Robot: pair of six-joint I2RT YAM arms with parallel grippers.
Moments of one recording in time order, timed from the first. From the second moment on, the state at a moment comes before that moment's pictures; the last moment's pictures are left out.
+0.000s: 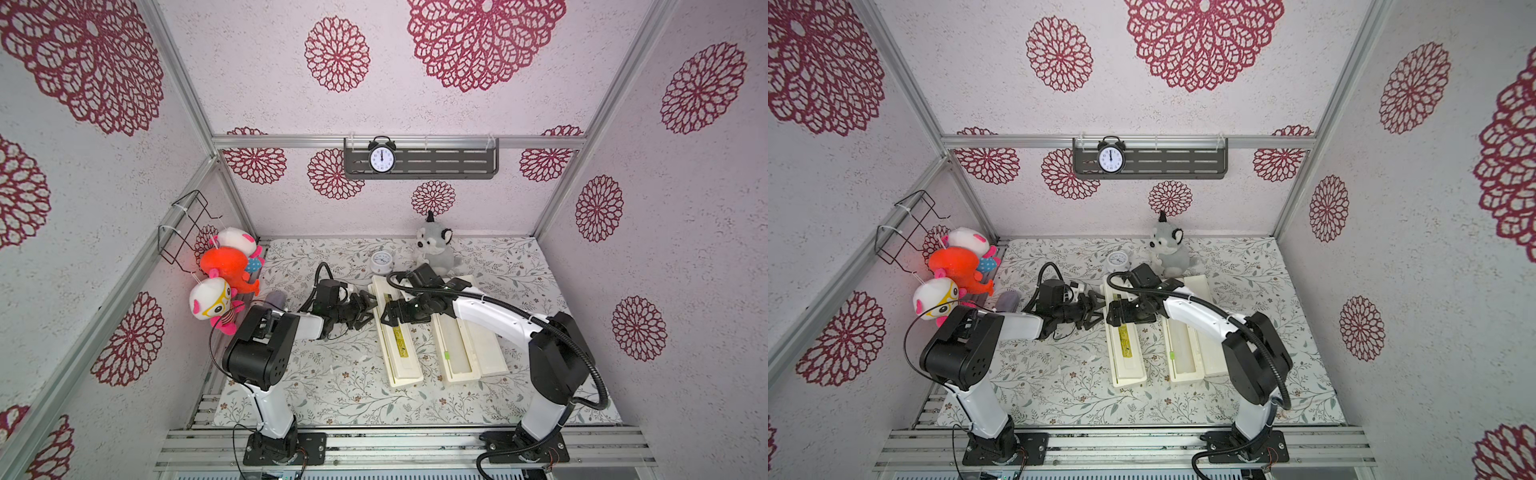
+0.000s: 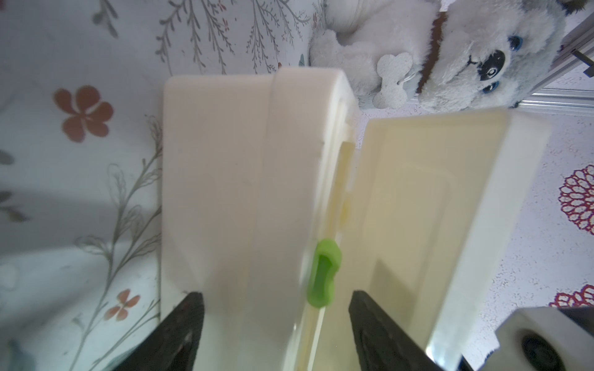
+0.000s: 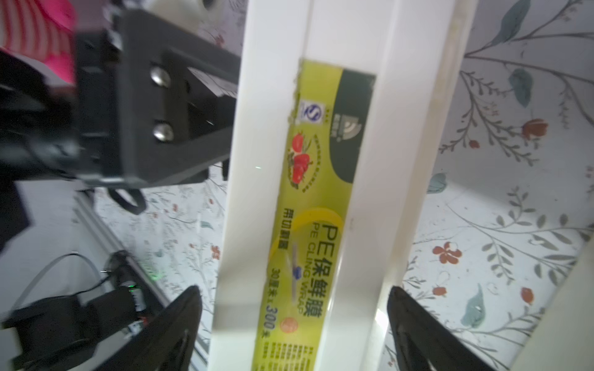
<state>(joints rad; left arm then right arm) -0.28 1.83 0.79 0.42 0.72 -1.15 0.70 1.73 1.32 -0.54 -0.39 0.51</state>
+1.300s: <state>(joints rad) -0.32 1.83 0.90 0.30 0.73 -1.10 0.60 1.70 1.20 -0.41 -0.49 0.56</state>
